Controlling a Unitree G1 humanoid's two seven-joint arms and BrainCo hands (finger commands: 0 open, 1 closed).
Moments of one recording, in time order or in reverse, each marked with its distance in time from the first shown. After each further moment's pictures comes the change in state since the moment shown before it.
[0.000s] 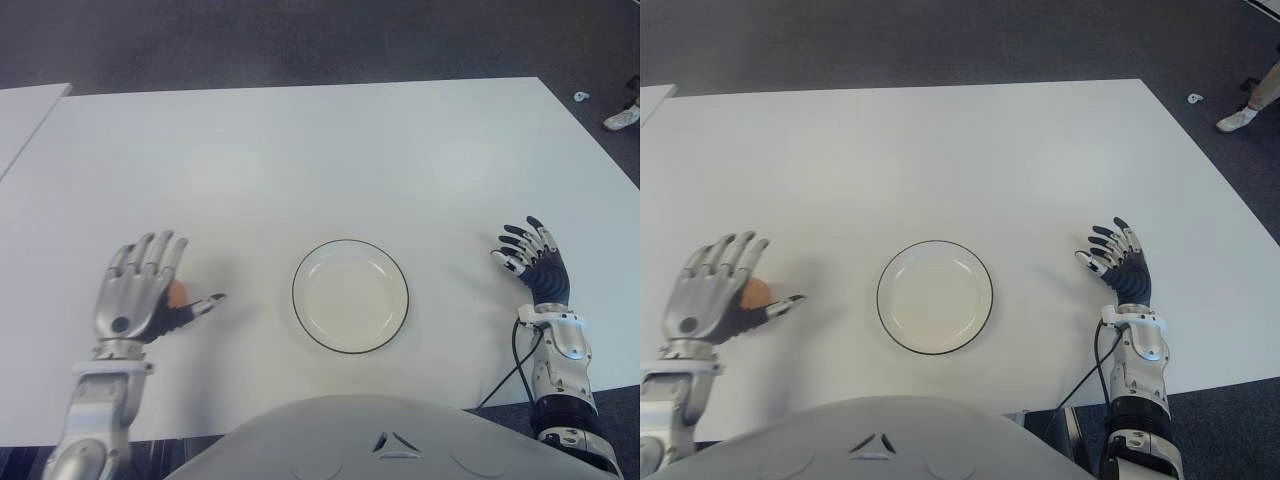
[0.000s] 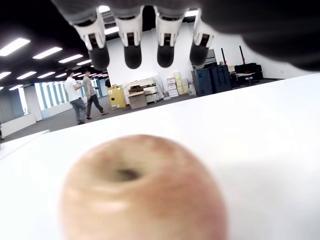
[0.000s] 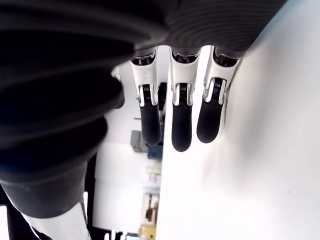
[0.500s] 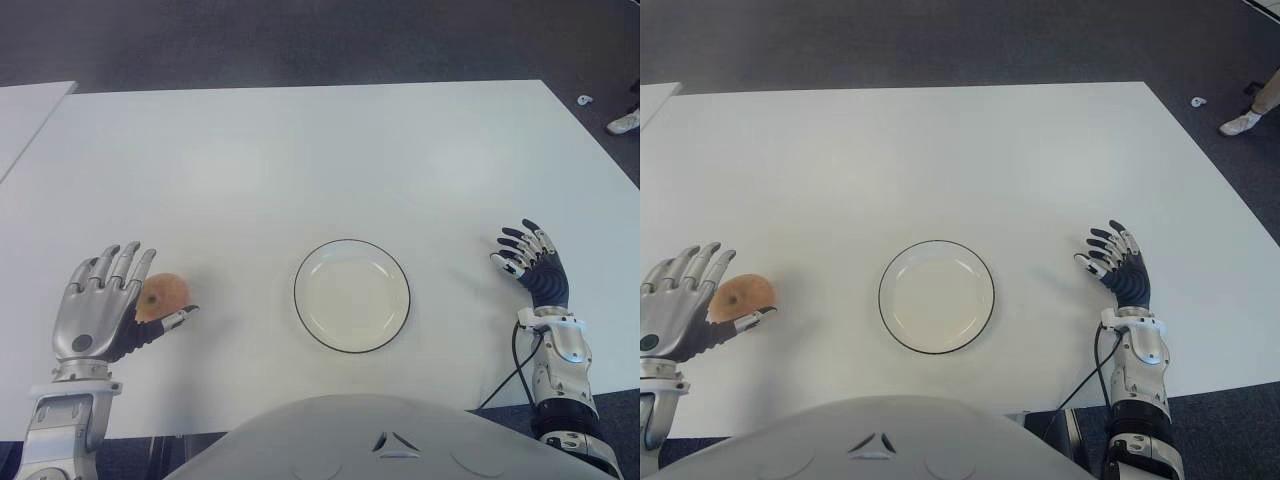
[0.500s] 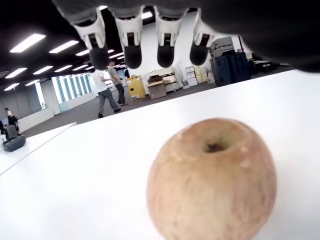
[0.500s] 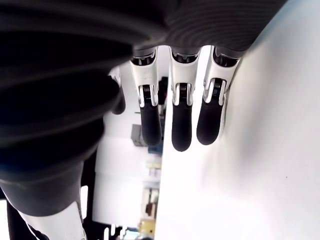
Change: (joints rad) left arm 0.059 -0.038 0.062 -0.053 -0.007 -0.045 -0.008; right arm 0.007 0.001 0.010 0.000 -0.003 -0.018 0.008
